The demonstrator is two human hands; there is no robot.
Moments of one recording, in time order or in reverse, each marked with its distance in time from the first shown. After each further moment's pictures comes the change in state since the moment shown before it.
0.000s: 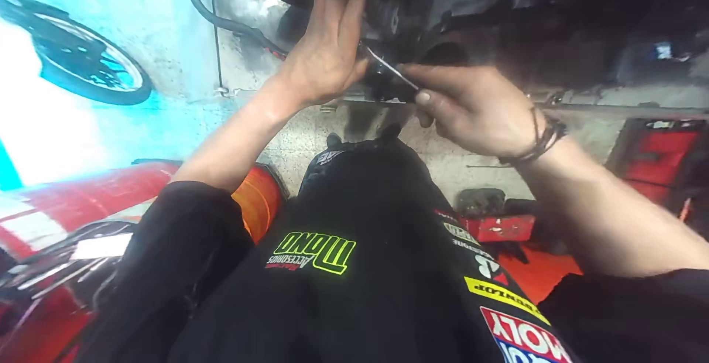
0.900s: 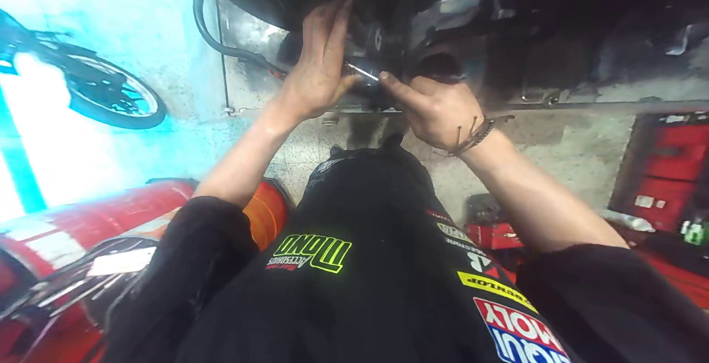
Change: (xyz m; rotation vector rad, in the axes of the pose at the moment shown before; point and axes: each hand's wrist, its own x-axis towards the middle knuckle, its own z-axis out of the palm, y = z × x) left_hand -0.005 -0.003 0.006 -0.074 0.076 0.043; right_hand 0.010 0.056 0.046 -0.400 0.241 -0.239
